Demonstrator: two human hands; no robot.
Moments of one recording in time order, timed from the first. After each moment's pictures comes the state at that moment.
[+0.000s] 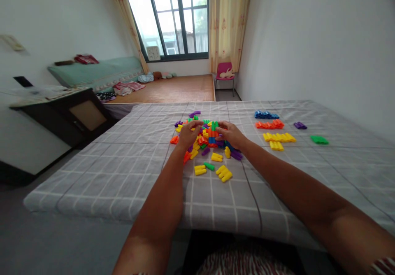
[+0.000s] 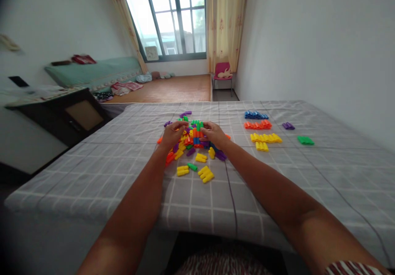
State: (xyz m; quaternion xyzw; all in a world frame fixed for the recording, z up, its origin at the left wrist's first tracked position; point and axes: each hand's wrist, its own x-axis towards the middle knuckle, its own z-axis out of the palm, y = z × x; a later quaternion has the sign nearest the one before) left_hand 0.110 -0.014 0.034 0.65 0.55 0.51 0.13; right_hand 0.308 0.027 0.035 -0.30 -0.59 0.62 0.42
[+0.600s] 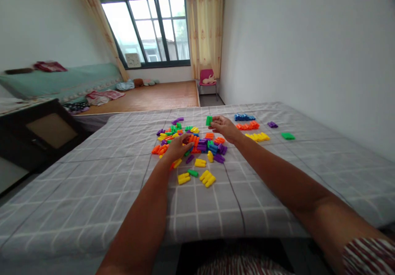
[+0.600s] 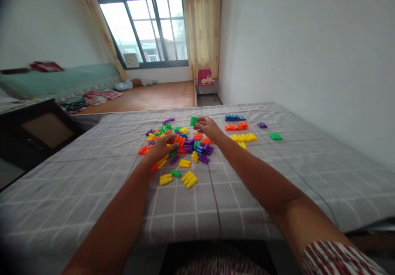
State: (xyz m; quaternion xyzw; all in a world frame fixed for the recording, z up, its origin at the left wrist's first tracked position) left_hand 0.121 -0.017 0.026 0.73 0.55 0.37 0.16; right_hand 0.359 0.058 0.062 -0.33 -0.60 0.57 0.46
